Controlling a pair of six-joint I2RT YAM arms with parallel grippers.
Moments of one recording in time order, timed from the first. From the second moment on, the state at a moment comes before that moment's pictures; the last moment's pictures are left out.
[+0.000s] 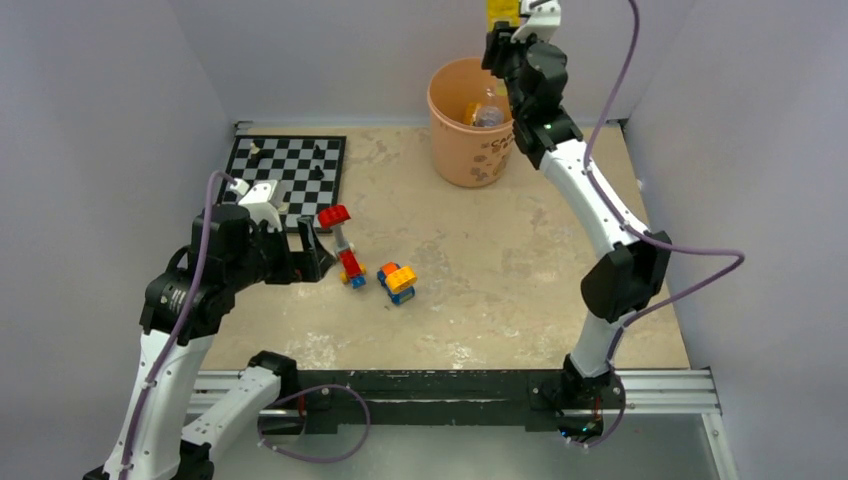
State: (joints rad) left arm -0.28 0.79 1.26 -1.13 0.15 -0.36; right arm 0.38 1.79 1.92 0.08 0.34 0.03
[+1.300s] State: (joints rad) left arm -0.28 0.77 1.24 -1.16 0.10 -0.36; right arm 0.45 1.03 1.21 -0.16 0.42 0.14
